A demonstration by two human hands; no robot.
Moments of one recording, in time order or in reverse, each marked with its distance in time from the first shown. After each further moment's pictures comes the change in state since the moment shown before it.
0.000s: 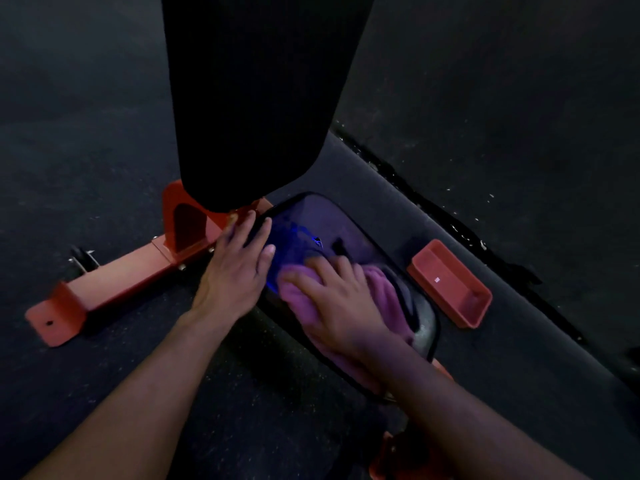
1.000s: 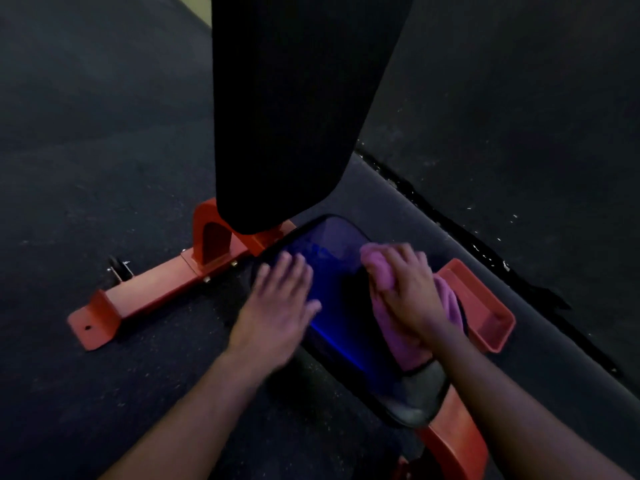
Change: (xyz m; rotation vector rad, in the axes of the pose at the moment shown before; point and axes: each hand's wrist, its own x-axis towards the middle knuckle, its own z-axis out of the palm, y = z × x) left_hand -0.034 0.043 -0.015 0.312 -0.159 0.131; right_hand 0.017 0.091 -0.013 0.133 0.084 0.270
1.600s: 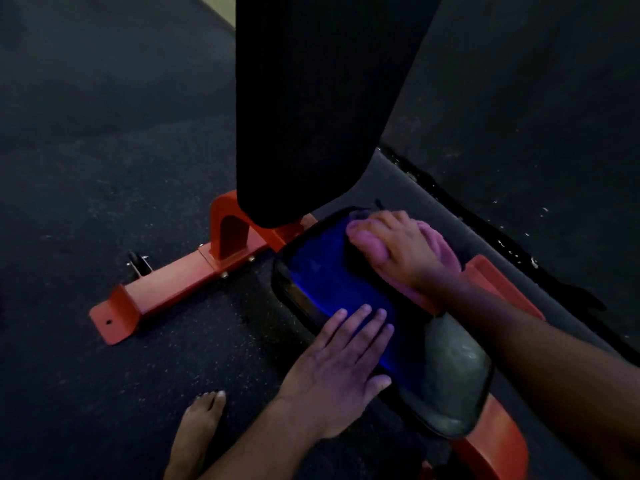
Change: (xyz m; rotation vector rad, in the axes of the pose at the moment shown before) left_hand -0.042 0.035 0.056 0.110 0.007 0.384; right_hand 0.076 0.004 0.036 -0.069 -0.091 -0.393
